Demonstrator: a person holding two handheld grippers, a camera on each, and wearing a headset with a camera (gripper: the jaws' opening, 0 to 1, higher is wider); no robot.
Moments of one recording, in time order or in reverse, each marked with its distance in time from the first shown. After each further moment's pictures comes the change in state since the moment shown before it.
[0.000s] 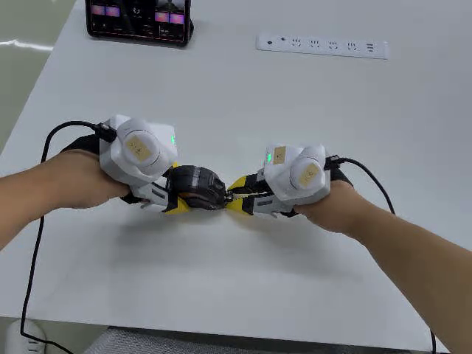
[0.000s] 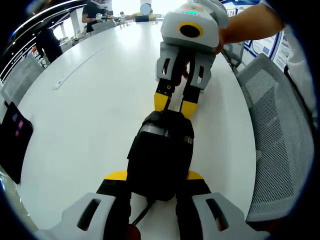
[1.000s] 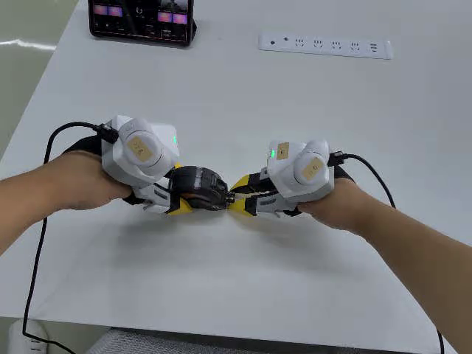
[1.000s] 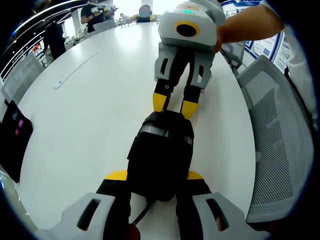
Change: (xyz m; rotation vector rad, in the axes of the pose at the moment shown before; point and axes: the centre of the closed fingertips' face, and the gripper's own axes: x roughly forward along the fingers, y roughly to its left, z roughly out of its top) left arm 0.001 0.001 0.001 -0.010 -0.007 -0.001; right arm 0.000 -0.001 0.000 0.039 0.003 0.025
